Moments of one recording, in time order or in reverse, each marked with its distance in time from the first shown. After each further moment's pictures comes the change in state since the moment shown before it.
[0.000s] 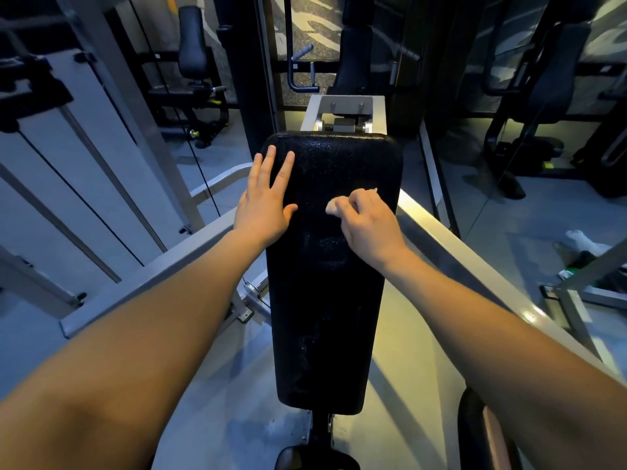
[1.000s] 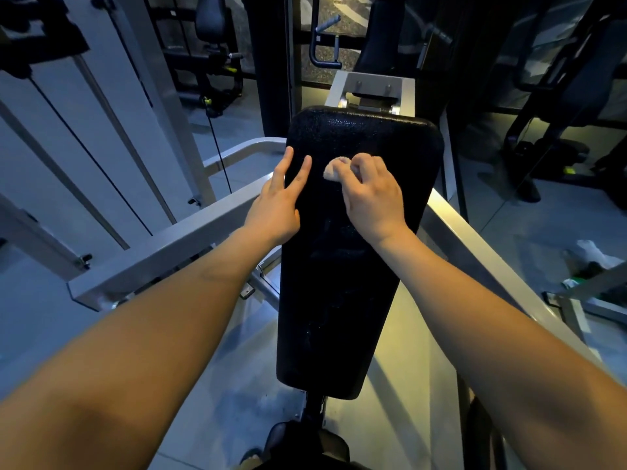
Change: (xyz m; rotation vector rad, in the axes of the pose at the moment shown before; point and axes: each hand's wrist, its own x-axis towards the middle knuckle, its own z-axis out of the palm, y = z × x) left_hand -0.028 -0.026 0.012 -0.128 -0.141 -0.015; right_hand 0.045 -0.029 0.023 -0.036 0.087 0.000
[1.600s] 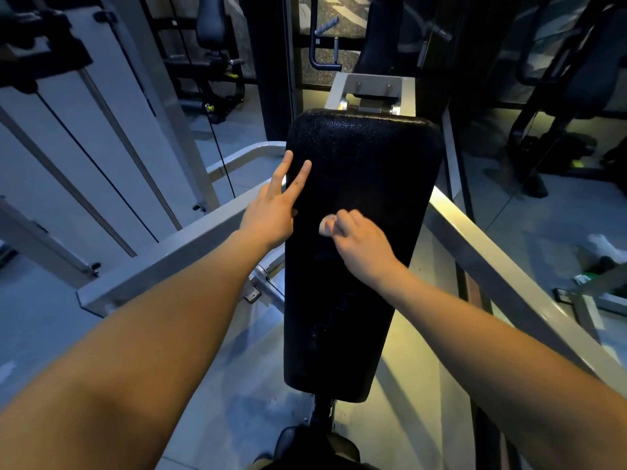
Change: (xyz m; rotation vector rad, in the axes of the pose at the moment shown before) left_hand 0.001 -0.012 0.001 0.128 0.027 0.068; right_hand -0.066 -0.019 0.016 0.060 -0.214 -0.198
